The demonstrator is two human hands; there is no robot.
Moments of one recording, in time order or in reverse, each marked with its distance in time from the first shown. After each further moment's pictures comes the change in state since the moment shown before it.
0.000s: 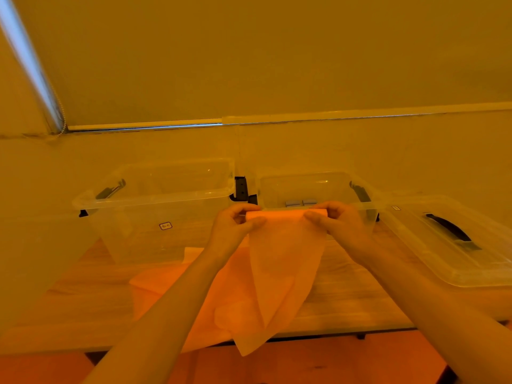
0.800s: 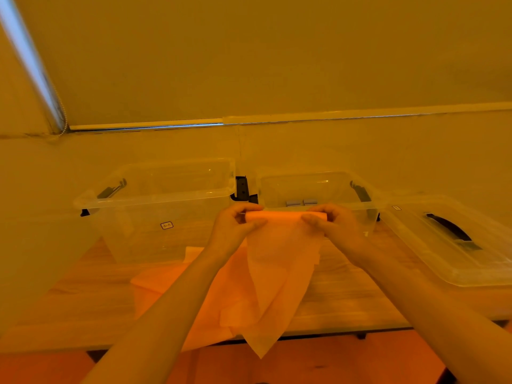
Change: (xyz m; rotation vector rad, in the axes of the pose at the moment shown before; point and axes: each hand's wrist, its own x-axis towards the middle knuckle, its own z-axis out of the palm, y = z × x) left_hand 0.001 -0.003 -0.001 0.064 -0.026 0.031; right_hand -0.003 0.002 0.008 -0.086 -0.010 -0.016
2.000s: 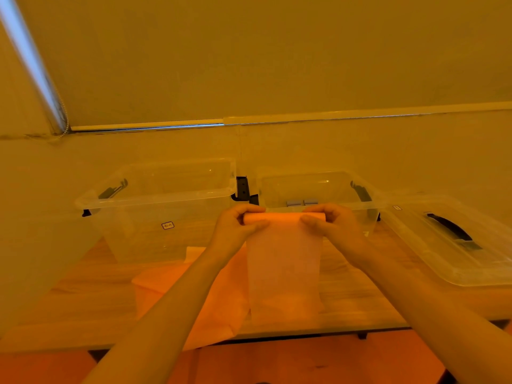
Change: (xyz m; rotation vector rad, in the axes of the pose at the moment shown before) left_hand -0.003 0.002 0.001 0.033 -0.011 -0.010; right_hand -0.003 0.000 0.002 0.018 -0.002 -0.028
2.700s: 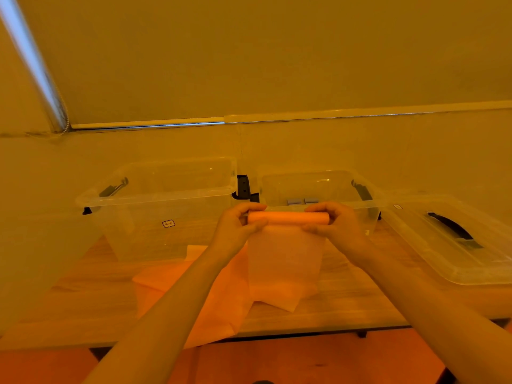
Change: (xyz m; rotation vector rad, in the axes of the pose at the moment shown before) left_hand 0.000 -0.003 0.000 -0.038 -0.028 0.000; right_hand 0.003 0.007 -0.001 -0.044 0.017 -0.010
